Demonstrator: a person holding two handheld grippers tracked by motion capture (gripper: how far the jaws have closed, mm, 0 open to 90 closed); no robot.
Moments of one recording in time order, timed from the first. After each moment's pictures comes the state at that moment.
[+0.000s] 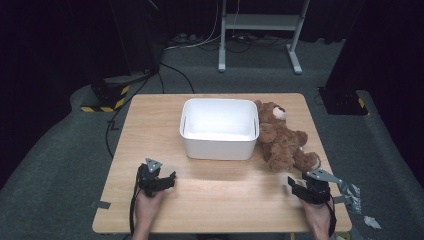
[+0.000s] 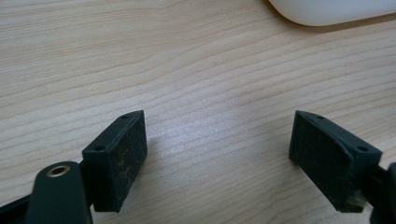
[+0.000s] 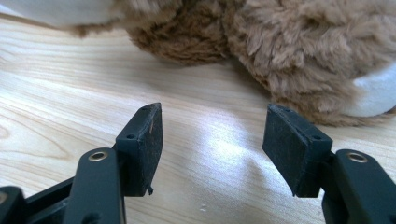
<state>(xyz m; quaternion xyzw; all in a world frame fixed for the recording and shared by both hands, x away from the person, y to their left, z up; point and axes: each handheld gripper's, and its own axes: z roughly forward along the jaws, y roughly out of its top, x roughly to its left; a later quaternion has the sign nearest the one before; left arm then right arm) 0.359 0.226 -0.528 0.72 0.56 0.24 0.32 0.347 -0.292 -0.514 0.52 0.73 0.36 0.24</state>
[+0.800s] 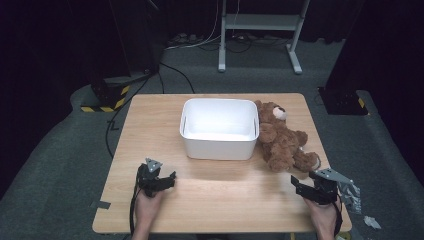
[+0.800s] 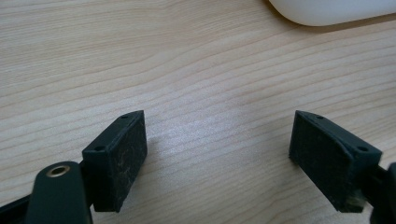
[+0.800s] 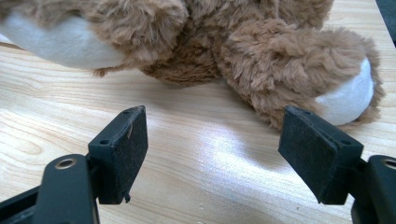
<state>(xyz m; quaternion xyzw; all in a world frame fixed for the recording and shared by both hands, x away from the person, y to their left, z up) 0.359 0.226 -0.528 0.72 0.56 0.24 0.32 0.341 -0.302 -0.494 0.53 0.71 0.39 0.23</state>
